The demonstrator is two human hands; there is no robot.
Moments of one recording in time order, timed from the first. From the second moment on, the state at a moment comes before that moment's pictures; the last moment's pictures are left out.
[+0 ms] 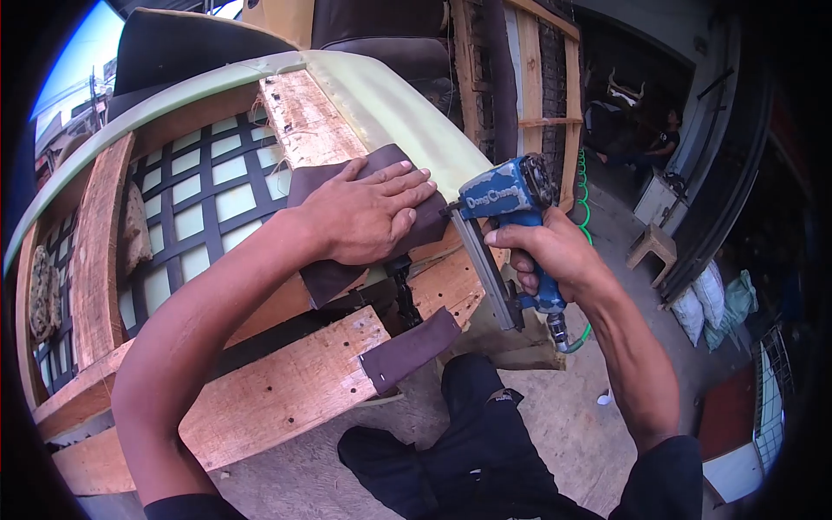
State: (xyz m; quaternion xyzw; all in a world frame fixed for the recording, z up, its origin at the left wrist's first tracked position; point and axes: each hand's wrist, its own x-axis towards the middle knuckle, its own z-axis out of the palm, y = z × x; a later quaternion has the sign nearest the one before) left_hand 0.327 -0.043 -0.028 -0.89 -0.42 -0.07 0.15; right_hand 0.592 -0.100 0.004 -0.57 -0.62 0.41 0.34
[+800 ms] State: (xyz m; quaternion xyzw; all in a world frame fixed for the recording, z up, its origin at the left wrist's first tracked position) left_hand 0.279 -0.051 -0.017 -0.88 -0.44 -0.04 0.15; right_hand 0.552 -0.127 0.019 -0.61 -0.61 0.39 0.32
